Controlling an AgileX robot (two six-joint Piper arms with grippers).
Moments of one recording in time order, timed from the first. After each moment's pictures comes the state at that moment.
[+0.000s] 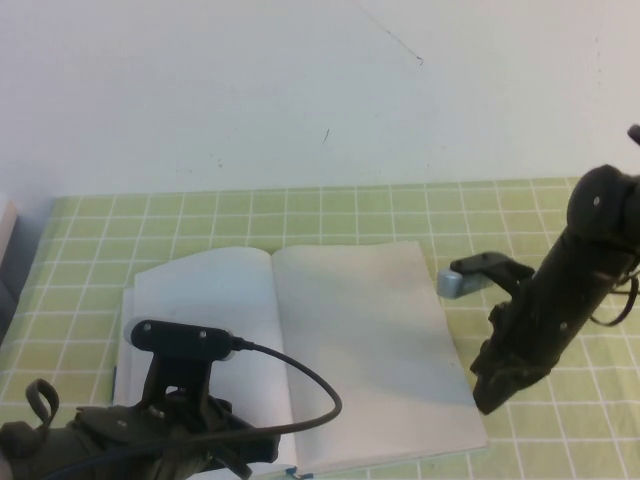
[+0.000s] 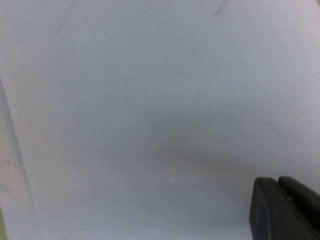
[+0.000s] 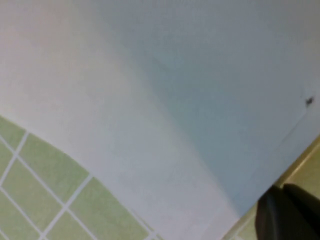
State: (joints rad) right arm 0.29 2.04 -1.27 0.51 1.05 -0.69; left arm -0.69 1.48 -0.53 -1.74 -0.27 1.27
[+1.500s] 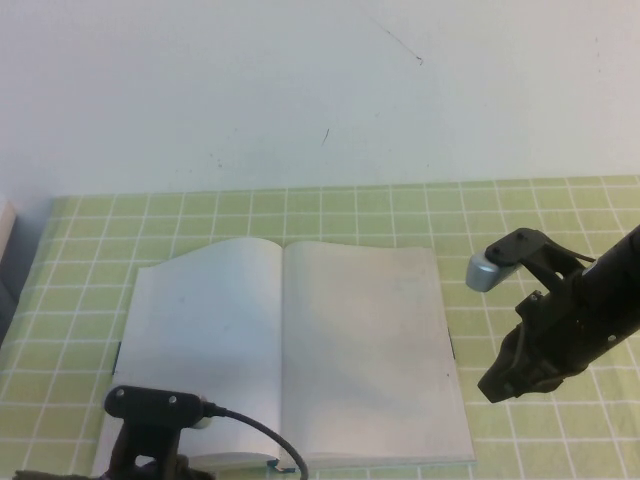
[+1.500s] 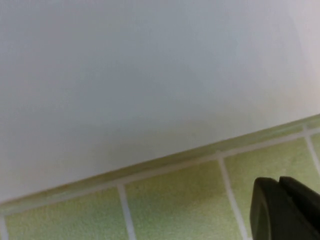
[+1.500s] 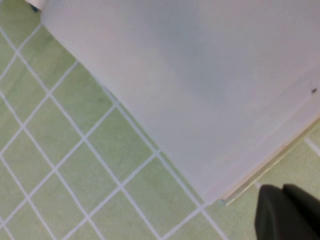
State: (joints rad) right arm 0.29 1.74 -1.03 0.65 0.91 -0.88; left arm -0.69 1.36 -0.34 -1.74 -0.08 1.23
